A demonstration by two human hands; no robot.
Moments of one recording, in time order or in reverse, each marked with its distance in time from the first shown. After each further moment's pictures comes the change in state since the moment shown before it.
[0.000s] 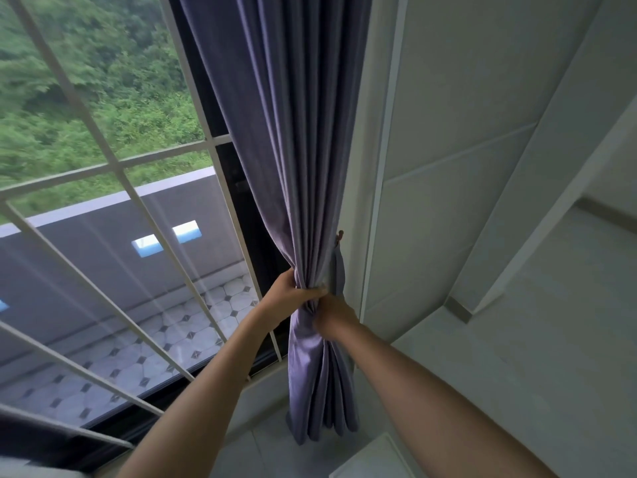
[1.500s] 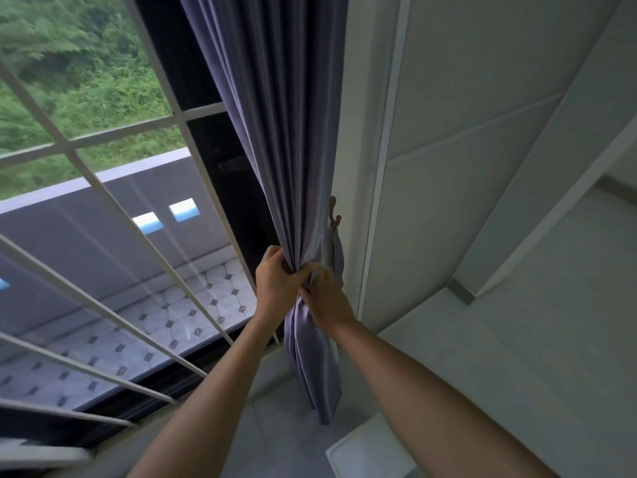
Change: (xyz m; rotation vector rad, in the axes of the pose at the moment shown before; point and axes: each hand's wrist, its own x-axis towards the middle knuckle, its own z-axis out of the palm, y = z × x) left_hand 0.009 0.001 0.020 0.333 0.508 0.181; right_hand 0.037 0.029 0.030 0.005 0.308 -0.302
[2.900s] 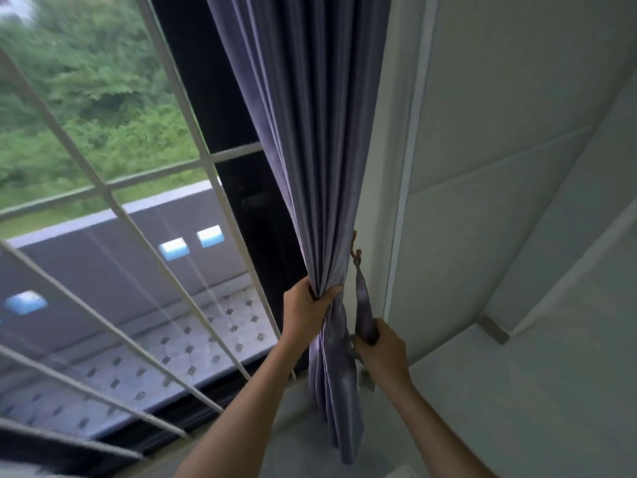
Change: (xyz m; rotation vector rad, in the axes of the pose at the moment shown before) left_hand 0.014 0.012 0.011 -0.100 -0.050 -0.059; right_hand -0.034 0.037 -0.016 0.717 0.125 0.496
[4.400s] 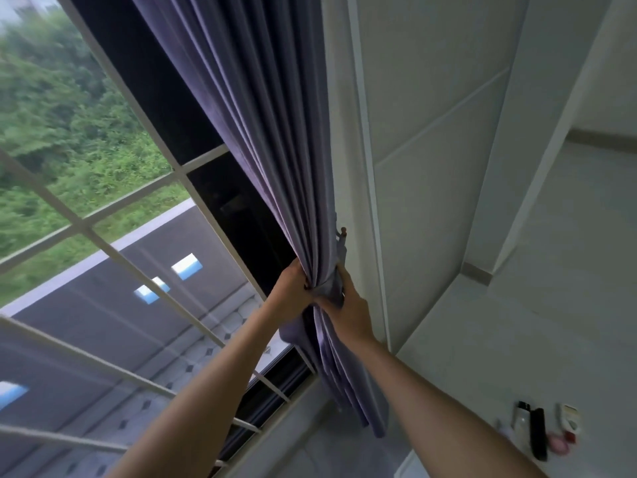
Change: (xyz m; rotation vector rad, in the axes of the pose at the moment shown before) left_hand 0.036 -0.015 -0.041 0.484 -0.487 0.300; right_hand 0.007 -0.030 0.078 0.262 0.187 -0.229
